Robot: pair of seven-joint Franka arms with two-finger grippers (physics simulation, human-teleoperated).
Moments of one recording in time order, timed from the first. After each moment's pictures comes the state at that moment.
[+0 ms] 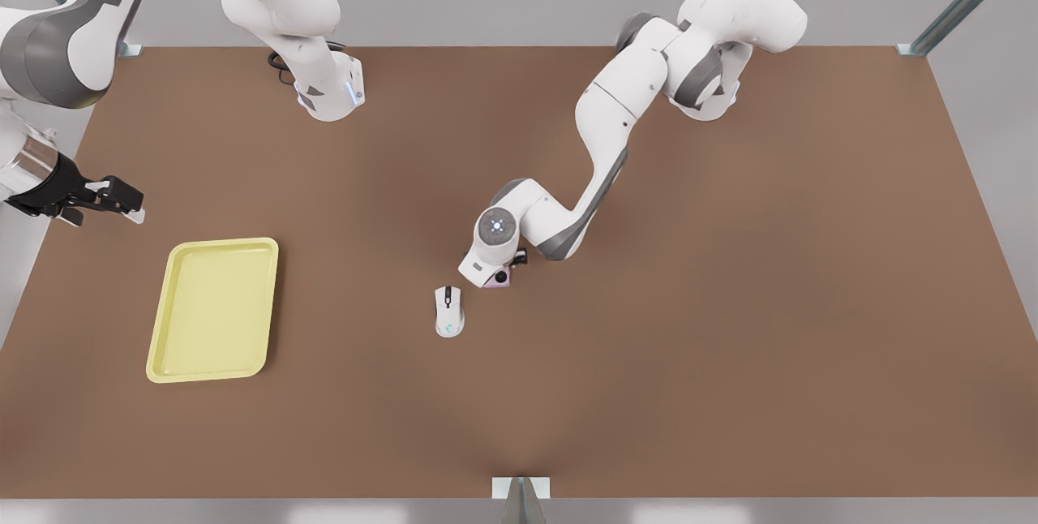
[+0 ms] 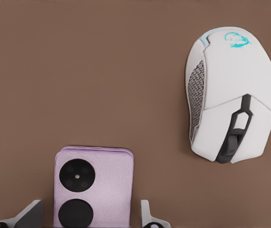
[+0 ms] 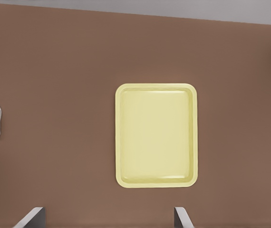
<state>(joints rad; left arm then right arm) -0.83 1.07 0.00 -1.04 -0.15 2.07 -0.87 -0.14 0.17 0.02 -1.30 -0.03 1.47 -0.19</state>
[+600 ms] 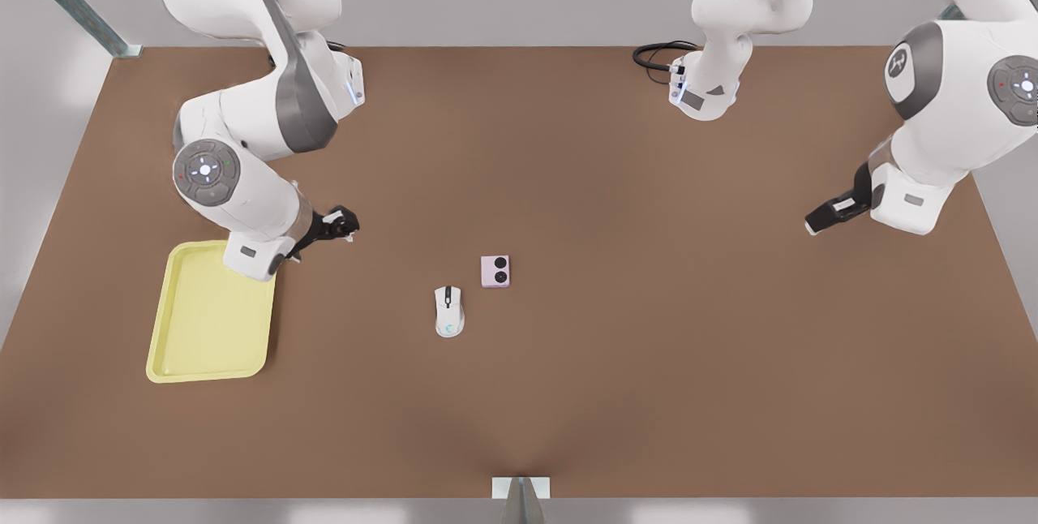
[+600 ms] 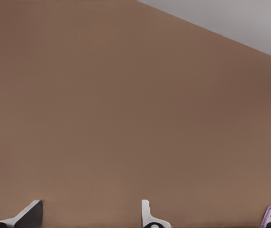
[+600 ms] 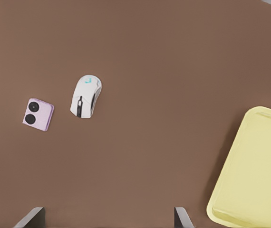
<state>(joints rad) -0.04 0.12 -0.02 -1.44 0.02 1.53 -0.42 0.28 0.38 0.09 -1.27 0.03 1.52 -0.04</state>
